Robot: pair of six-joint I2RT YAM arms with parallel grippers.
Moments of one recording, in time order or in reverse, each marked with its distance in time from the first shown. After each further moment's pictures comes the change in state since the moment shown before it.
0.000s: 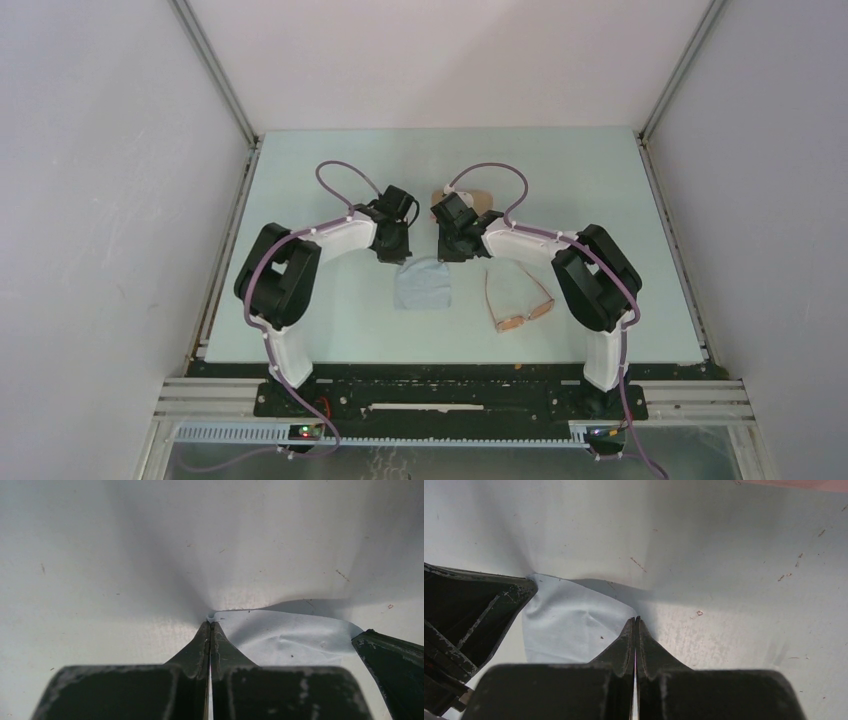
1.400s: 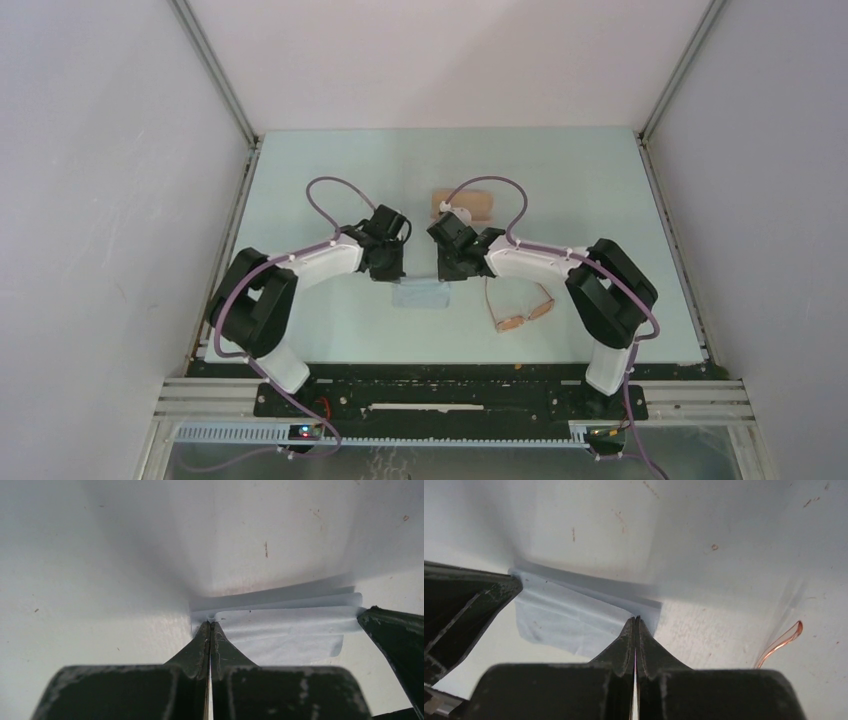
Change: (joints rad) left arm -0.038 -0.204 -0.216 0.044 0.042 0.013; right arm 0.098 -0.105 -0.119 -0.018 0.039 0.012
